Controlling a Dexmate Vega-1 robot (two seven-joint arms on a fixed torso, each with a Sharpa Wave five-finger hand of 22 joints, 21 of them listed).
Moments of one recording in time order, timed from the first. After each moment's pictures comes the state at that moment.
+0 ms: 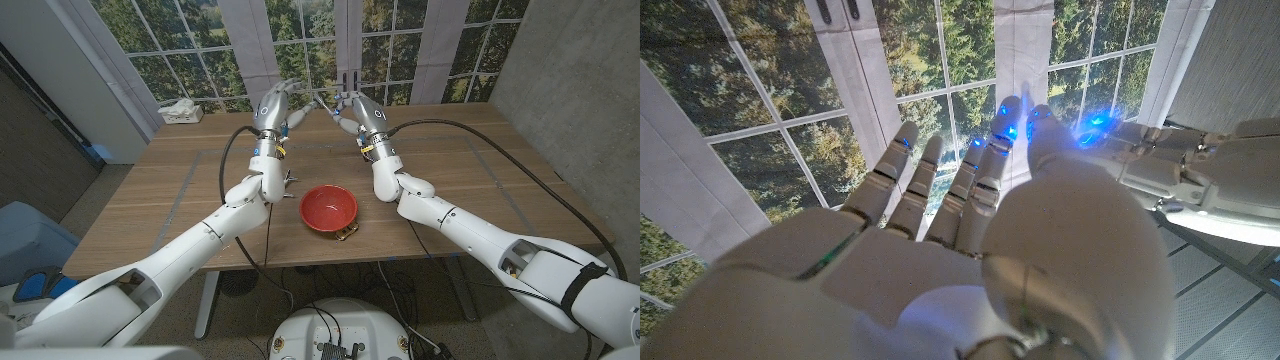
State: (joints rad) left arm 0.71 0.52 0.64 -1.62 0.51 0.23 0.76; left_hand 0.67 0.03 0.25 -0.10 0.18 0.54 -0.15 0.21 0.20 0.38 -0.22 0.19 0.20 0.32 -0.04 0.18 0.18 0.37 0.00 0.22 0.19; right arm -0.52 -0.38 -0.84 -1.28 -0.54 0.08 -0.76; right_hand 1.08 0.02 0.35 -0.16 0.19 1.05 -0.05 0.56 0.32 0.63 -0.20 0.31 0.44 0.35 -0.04 0.45 0.44 0.44 0.01 0.38 0.19
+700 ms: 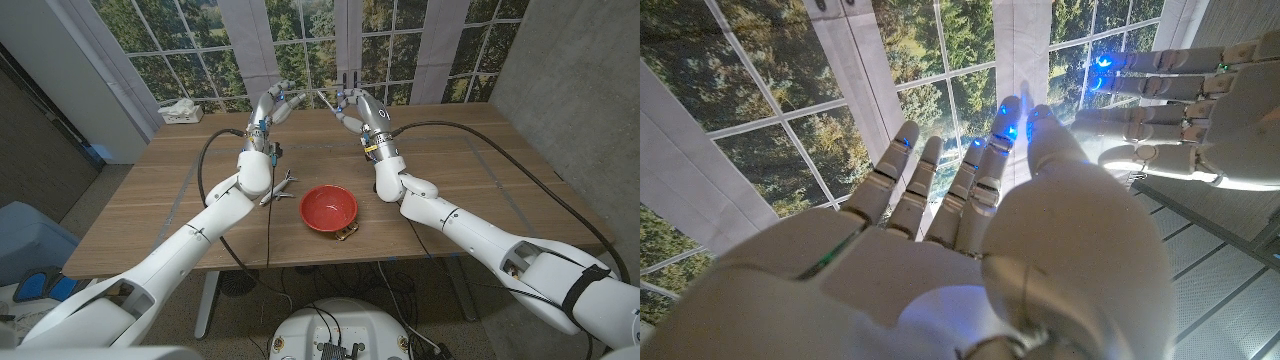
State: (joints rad) left arm 0.77 0.50 0.48 -1.62 0.05 -0.06 0.55; left_hand 0.64 0.01 0.25 -0.11 0.18 0.53 -0.09 0.21 0.20 0.37 -0.17 0.19 0.20 0.32 -0.04 0.18 0.18 0.35 0.03 0.22 0.19; right arm -0.53 -0.39 -0.82 -1.28 -0.54 0.13 -0.79; right_hand 1.08 0.02 0.35 -0.16 0.19 1.05 -0.05 0.56 0.31 0.63 -0.20 0.31 0.45 0.34 -0.04 0.45 0.44 0.44 0.01 0.39 0.19
